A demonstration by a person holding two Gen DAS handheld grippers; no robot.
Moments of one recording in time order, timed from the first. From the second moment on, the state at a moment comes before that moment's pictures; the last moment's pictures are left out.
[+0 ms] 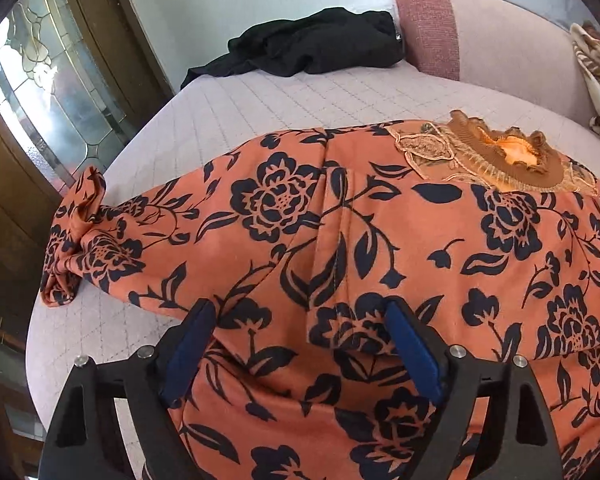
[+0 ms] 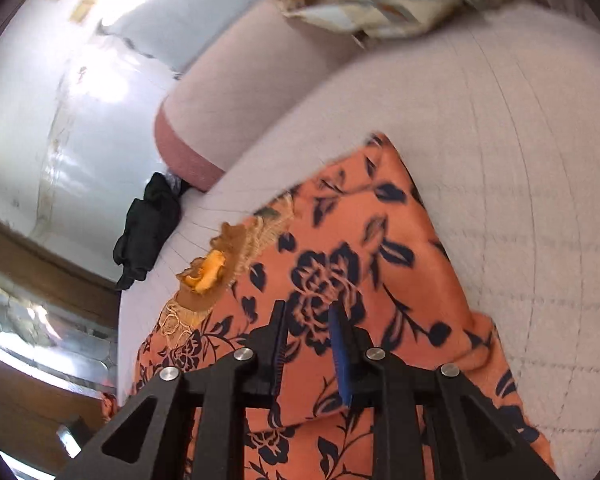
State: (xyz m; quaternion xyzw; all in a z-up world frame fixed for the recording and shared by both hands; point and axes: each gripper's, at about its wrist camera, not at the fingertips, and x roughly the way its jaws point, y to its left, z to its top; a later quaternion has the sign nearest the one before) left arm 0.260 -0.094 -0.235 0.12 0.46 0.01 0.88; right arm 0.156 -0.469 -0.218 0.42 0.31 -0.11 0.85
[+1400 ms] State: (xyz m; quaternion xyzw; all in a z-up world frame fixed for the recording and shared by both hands) left arm 0.353 0.171 -0.226 -0.08 0.46 0.18 0.87; right arm 0.204 -0.324 -0.228 0.24 0.40 0.02 0.88
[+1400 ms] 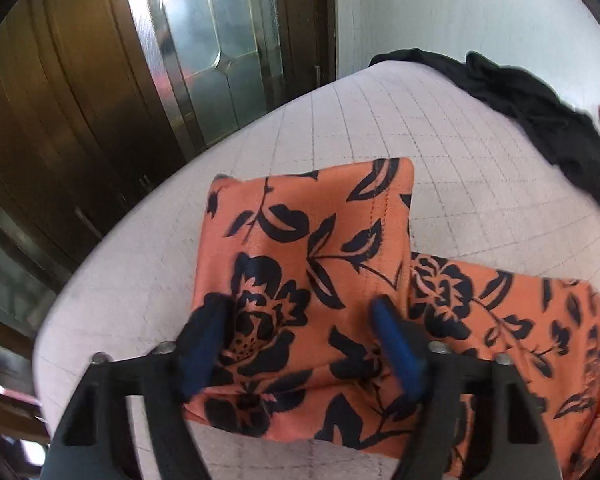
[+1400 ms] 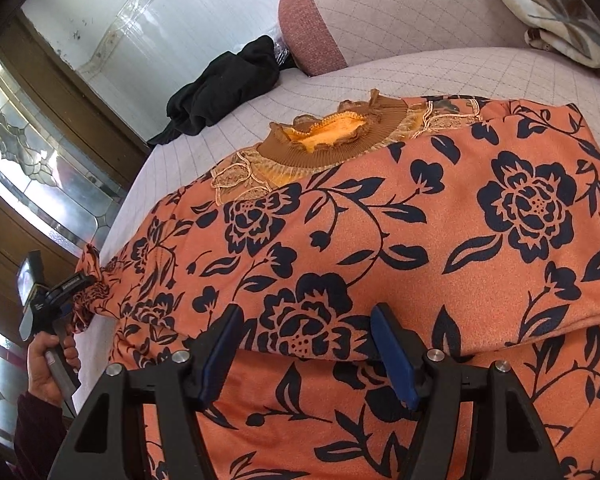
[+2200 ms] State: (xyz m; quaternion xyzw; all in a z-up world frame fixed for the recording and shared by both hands) left arm 0.297 0.217 -0.197 -0.04 0.46 0.24 0.85; right arm 0.206 -0.327 -0.229 0.25 0.41 0.02 0.88
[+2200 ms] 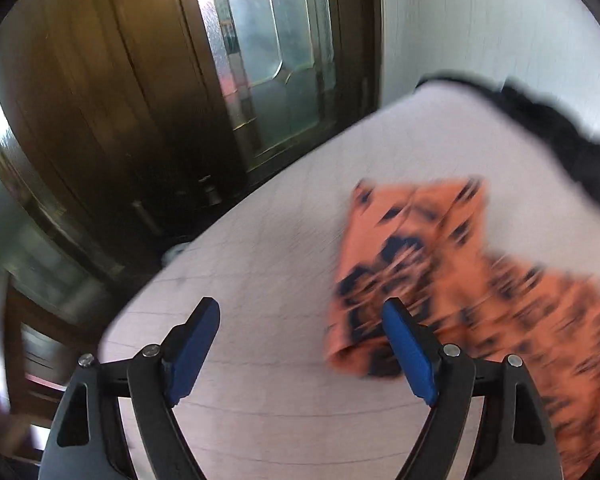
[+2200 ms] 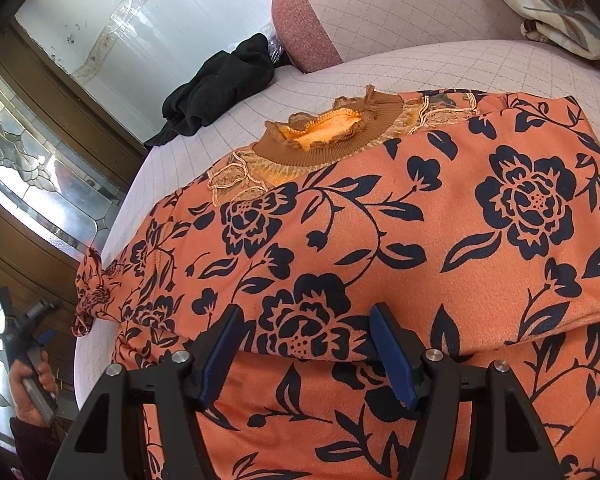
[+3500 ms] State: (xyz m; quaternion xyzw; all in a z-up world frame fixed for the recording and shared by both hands) left arm 0.295 0.192 -0.188 0.00 0.40 0.08 0.91; right arm 0.206 -0.327 -0.228 0.25 0.40 0.02 0.88
